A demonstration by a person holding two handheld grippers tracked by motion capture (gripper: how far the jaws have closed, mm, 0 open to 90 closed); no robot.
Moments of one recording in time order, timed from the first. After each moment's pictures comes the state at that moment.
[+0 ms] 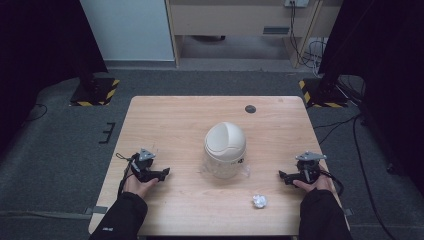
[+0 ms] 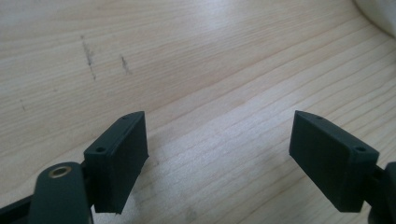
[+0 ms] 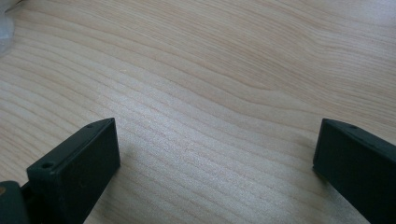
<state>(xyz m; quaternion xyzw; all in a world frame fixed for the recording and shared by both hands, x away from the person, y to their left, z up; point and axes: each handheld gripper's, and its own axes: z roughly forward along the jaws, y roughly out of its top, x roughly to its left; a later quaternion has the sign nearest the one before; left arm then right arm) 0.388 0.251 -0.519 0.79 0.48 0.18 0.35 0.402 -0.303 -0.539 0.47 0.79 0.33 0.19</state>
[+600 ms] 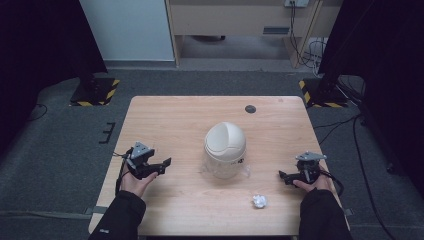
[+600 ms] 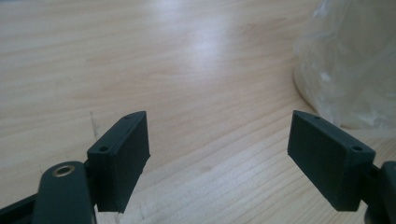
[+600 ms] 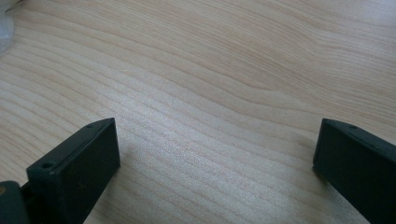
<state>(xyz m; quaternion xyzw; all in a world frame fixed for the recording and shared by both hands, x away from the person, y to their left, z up) 0.380 0.248 -0.479 0.74 0.46 0.21 0.44 0.402 -0.303 -0.539 0.47 0.79 0.33 0.19</state>
